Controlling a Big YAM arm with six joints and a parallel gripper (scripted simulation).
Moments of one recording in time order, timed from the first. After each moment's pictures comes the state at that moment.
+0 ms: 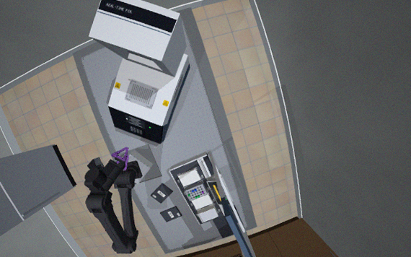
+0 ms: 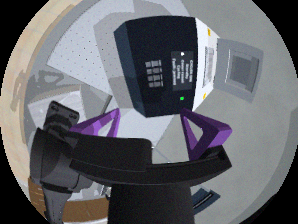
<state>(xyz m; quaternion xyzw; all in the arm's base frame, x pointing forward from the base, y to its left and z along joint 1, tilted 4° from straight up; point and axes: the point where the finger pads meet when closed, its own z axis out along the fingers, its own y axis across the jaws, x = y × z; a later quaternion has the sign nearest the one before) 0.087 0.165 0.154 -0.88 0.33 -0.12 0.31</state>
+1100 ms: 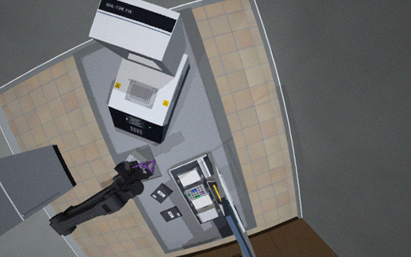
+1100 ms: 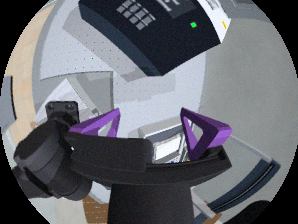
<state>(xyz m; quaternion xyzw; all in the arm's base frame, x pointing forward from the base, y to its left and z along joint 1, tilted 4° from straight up) 0.165 0.076 0.118 -0.77 0.58 -0.08 0.25</state>
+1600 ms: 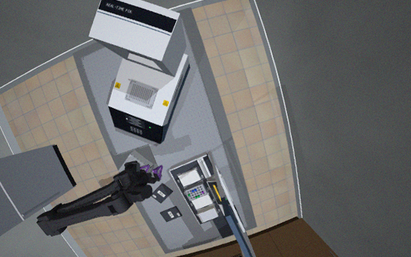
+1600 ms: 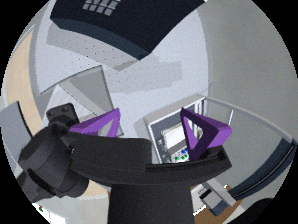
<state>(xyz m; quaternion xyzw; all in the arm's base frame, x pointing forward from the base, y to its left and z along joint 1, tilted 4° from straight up) 0.192 0.044 0.117 -0.69 0.68 -0.09 0.22</state>
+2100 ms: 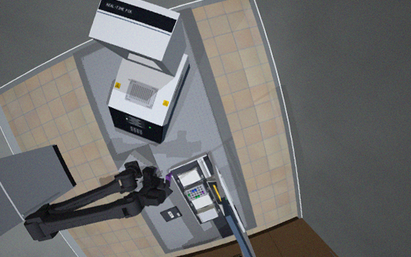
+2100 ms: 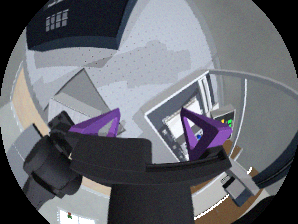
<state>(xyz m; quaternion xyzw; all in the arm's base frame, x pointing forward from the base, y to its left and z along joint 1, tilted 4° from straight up) 0.232 0.003 0.112 -0.59 0.79 -0.08 0.18</state>
